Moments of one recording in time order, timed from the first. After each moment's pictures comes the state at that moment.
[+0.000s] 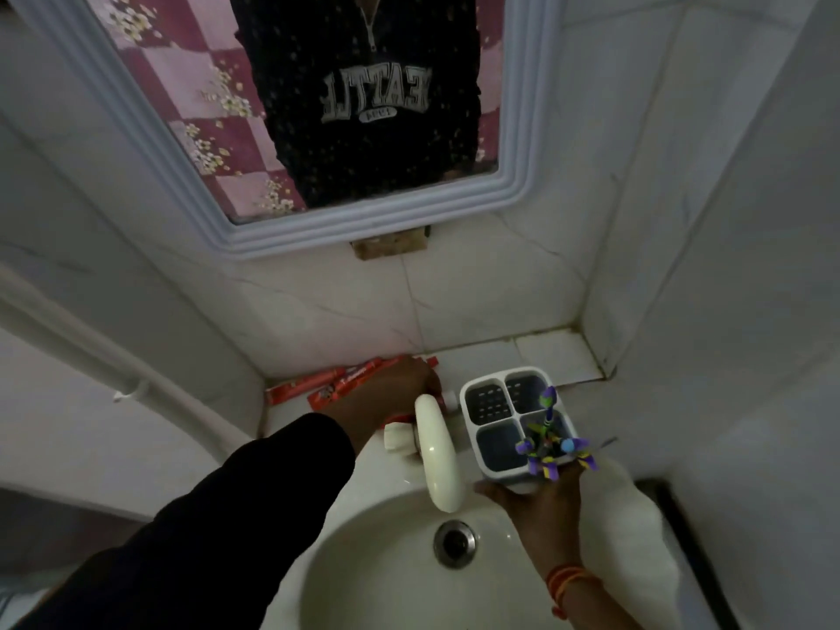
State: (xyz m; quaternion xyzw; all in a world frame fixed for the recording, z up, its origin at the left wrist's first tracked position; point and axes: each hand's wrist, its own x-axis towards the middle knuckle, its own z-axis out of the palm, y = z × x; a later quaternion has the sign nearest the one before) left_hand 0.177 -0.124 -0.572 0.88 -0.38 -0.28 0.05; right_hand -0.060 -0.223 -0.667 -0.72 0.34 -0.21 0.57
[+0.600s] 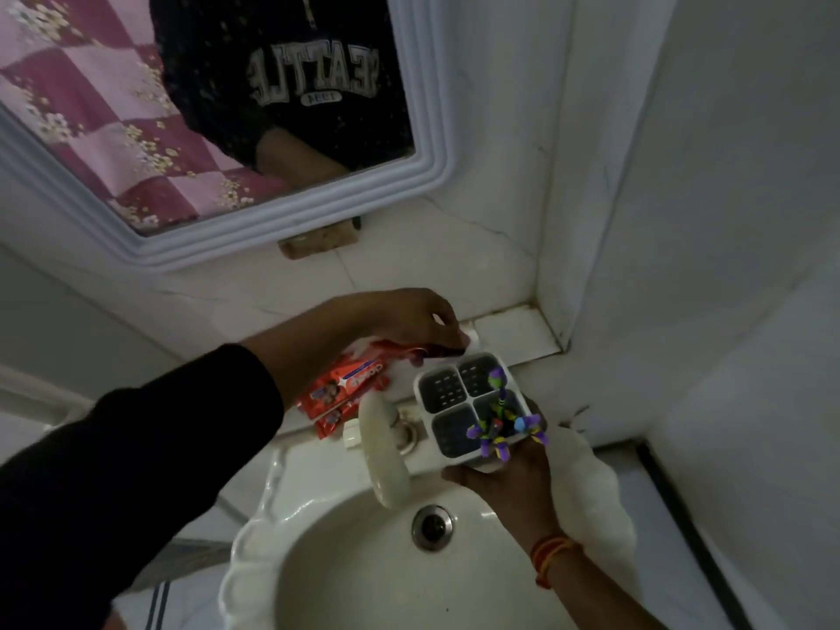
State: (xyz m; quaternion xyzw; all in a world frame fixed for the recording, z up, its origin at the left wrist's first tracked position) left_hand 0.155 -0.217 -0.458 0.83 -0.39 -0.39 0.08; right_hand -0.067 -0.243 -0.649 -0.73 0.27 -0.22 0.59
